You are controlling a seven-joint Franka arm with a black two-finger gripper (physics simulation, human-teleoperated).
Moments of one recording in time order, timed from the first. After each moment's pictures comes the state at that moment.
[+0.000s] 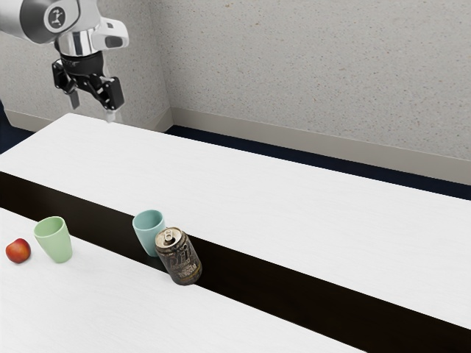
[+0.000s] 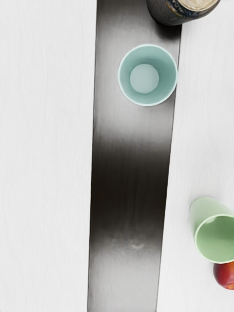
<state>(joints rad) -0.07 -0.08 0.13 -1.66 0.23 1.64 0.00</state>
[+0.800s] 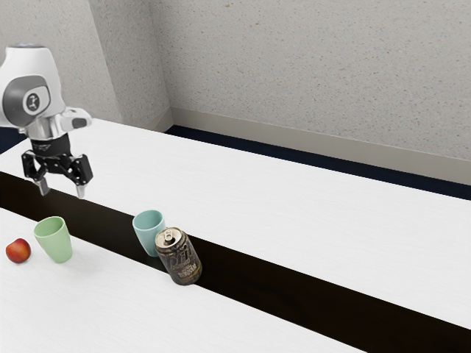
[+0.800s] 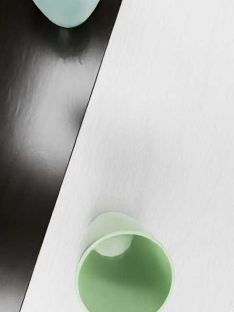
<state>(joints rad) 0.20 -0.13 0.13 -2.11 0.08 1.86 -0.03</state>
